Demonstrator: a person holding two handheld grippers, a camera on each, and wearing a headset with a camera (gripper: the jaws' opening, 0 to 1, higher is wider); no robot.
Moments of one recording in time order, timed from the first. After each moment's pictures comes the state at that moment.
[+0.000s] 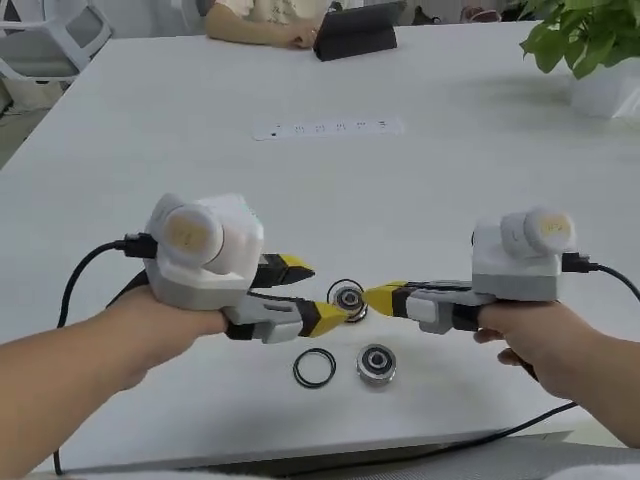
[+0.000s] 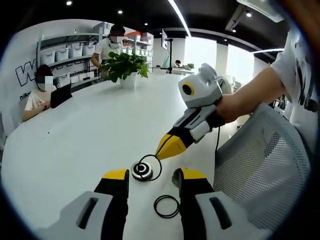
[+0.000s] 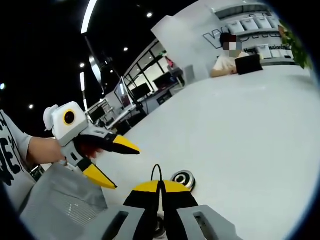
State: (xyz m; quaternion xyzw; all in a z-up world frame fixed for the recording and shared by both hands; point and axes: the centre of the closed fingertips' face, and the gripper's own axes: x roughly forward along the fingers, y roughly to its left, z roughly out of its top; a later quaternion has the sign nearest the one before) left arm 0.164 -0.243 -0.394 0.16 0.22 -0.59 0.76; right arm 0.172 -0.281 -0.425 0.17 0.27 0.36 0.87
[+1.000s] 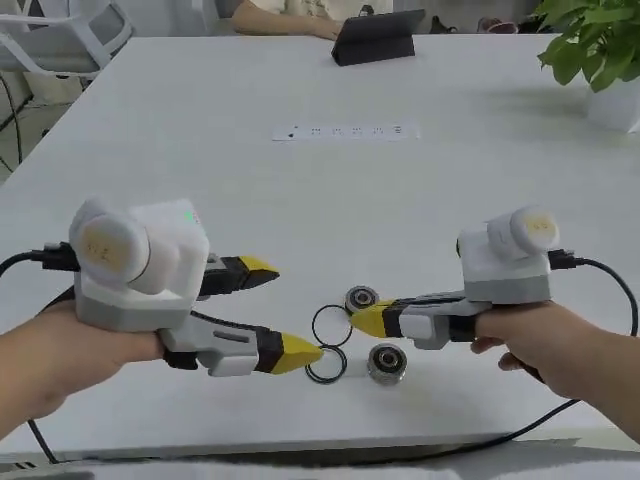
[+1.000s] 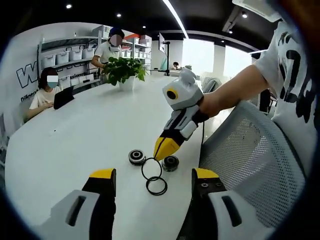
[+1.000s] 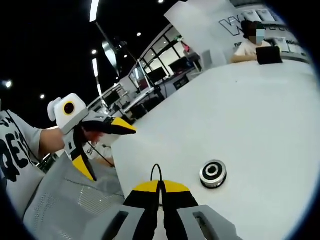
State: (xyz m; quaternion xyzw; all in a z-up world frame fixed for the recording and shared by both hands) left arm 0.136 -0.193 -0.375 0.16 0.21 -0.60 0.76; right arm 0.143 -0.237 -0.427 0.14 0.33 0.44 0.82
